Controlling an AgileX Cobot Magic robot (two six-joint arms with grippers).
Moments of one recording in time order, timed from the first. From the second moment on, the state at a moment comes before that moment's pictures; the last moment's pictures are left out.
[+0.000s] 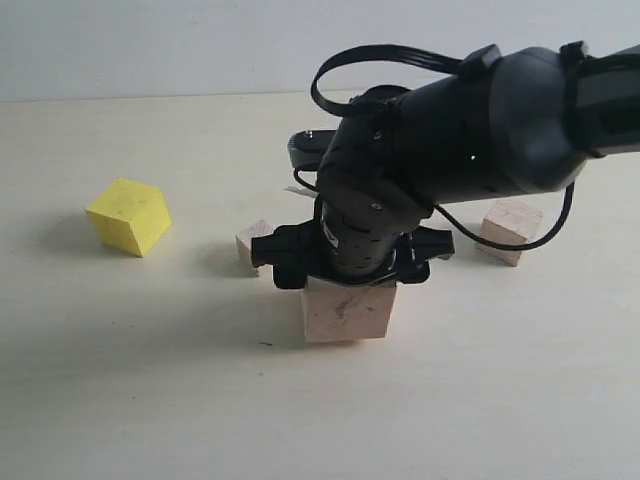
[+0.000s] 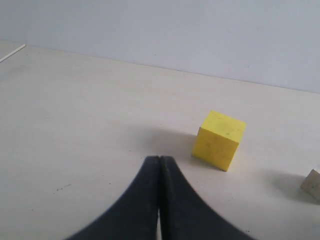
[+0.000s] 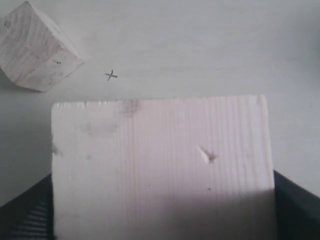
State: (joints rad) left arm -0.02 0.01 0.00 0.10 0.32 -0.24; right arm 0.87 1.87 -1.13 -0.42 0.67 1.14
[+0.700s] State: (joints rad) left arm -0.02 0.01 0.00 0.10 0.32 -0.24; right arm 0.93 1.91 -1.12 -0.57 0.66 1.39
